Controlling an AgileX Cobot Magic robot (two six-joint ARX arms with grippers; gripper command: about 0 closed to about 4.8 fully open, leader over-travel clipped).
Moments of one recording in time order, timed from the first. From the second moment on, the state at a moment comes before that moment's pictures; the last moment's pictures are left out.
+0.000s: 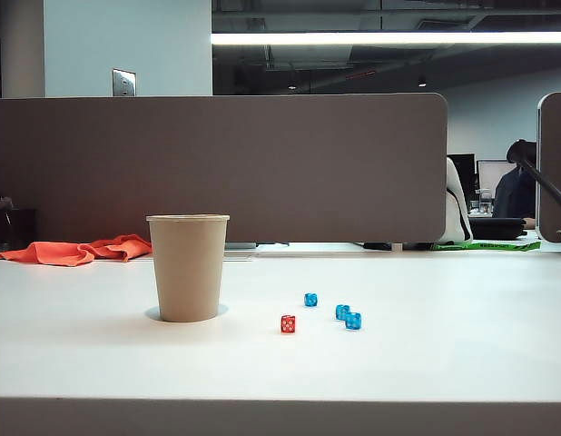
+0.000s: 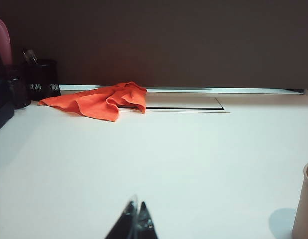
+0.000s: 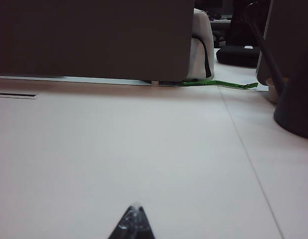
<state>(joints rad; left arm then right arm) -0.02 0.00 0.00 0.06 0.03 0.01 0.00 0.00 0.01 0.01 -0.08 -0.01</state>
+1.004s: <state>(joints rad) -0.02 0.00 0.00 0.15 0.15 0.01 0.00 0.00 0.01 0.07 -0.05 -0.01</state>
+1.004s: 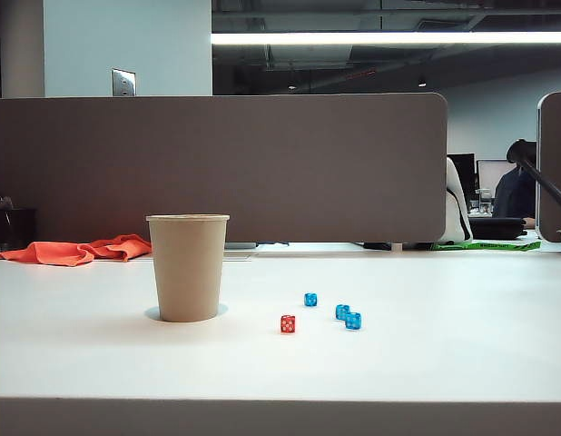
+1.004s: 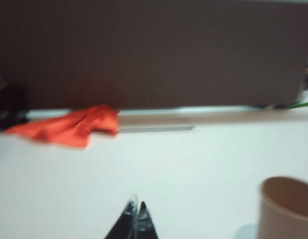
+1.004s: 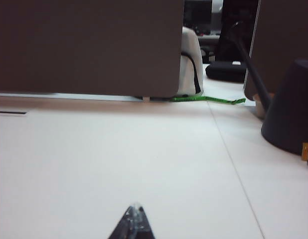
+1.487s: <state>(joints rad) -0.10 0.00 0.04 0.08 0.45 -0.02 0.00 0.06 0.22 -0.10 -0.05 -0.05</state>
